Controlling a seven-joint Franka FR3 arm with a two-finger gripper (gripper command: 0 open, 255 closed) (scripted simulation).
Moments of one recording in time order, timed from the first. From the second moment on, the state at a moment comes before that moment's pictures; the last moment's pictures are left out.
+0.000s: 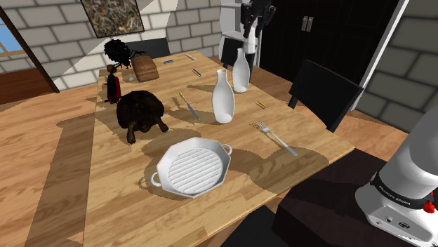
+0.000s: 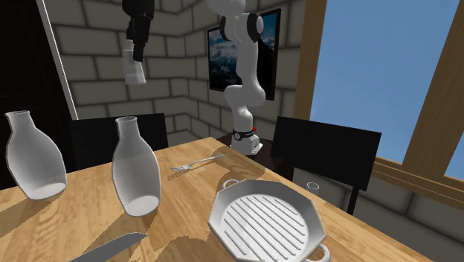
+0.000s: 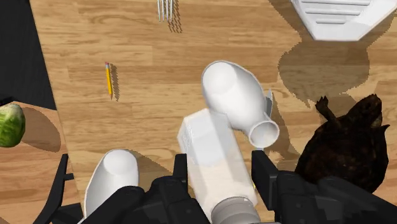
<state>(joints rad) -0.06 -0.12 0.09 -1.69 0.07 1.84 0.24</state>
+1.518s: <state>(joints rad) -0.13 0.12 0.02 -1.58 0.10 1.96 0.09</state>
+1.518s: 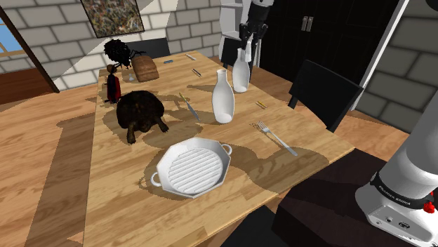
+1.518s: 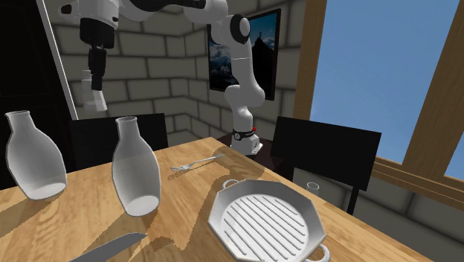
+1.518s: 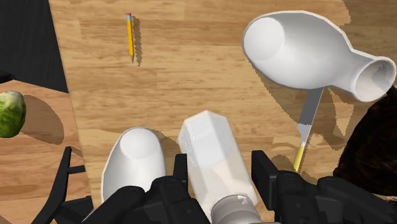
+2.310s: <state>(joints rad) -0.13 0.12 0.02 -1.74 0.10 2.12 0.07</state>
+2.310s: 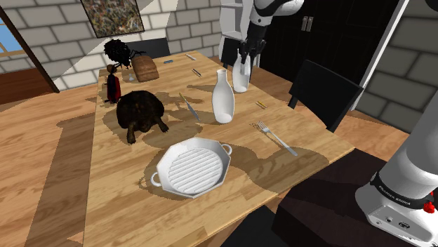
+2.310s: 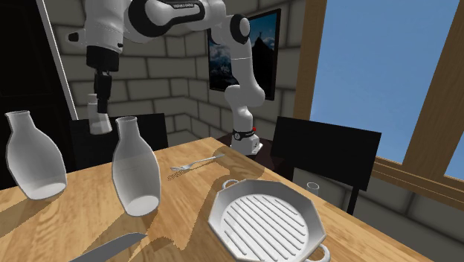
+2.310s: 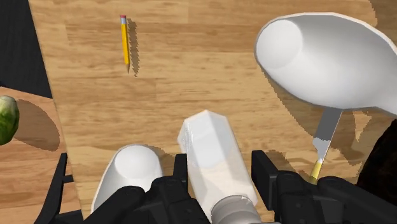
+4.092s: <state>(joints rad) -0.13 0.23 0.03 -1.97 0.13 2.46 0.03</state>
